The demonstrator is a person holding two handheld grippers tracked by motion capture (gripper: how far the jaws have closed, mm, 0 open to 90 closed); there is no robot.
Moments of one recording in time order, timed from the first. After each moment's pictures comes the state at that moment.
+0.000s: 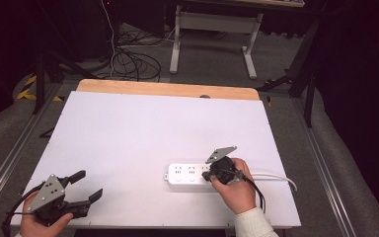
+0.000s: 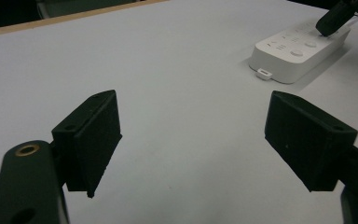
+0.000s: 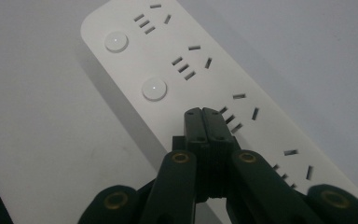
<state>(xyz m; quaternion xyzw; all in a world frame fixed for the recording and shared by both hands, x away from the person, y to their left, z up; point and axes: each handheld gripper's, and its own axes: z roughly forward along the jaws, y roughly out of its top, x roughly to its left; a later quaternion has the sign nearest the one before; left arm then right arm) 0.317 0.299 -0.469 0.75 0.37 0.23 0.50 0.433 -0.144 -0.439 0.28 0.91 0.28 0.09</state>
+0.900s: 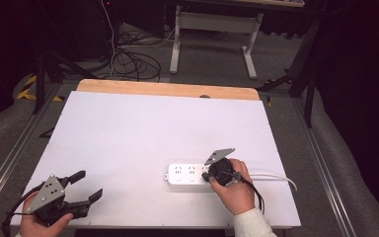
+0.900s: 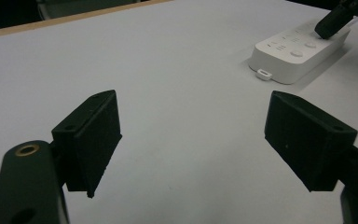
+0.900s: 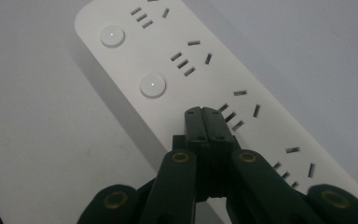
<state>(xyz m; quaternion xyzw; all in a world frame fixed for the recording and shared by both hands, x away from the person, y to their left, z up) 0.316 0.299 -0.468 0.75 0.36 0.24 0.50 0.430 -0.141 -0.442 0.29 0.91 0.27 0.10</state>
